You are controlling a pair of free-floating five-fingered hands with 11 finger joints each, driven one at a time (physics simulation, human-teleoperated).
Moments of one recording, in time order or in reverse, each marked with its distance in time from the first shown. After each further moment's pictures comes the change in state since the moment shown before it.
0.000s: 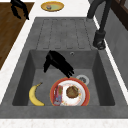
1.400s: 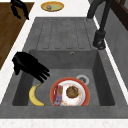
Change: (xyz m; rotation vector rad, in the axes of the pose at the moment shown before) left hand 0.000 0.000 0.000 0.000 0.000 0.000; right hand -0.115 0.002 0.109 0.073 -0.121 -0.078
